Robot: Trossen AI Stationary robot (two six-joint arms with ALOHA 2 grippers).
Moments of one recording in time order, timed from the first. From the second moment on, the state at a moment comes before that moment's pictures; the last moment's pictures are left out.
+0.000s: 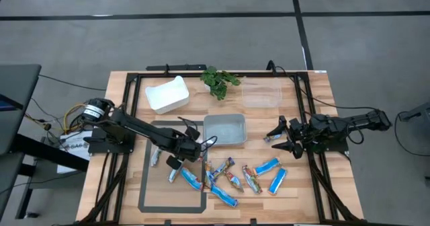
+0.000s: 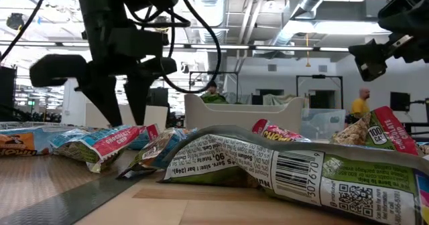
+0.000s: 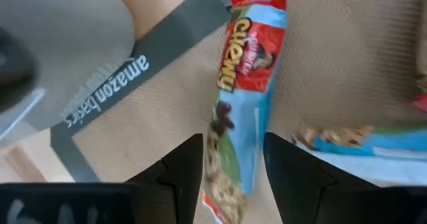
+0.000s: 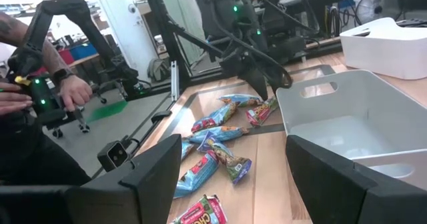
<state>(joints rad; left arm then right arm) -0.25 1.70 1.00 -0.62 -0.20 0.38 0.17 0.10 0.01 0.02 -0.10 0.26</state>
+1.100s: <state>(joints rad) -0.24 1.69 1.00 -0.56 -0.13 0.27 0.17 0.10 0.01 0.03 -0.10 0.26</state>
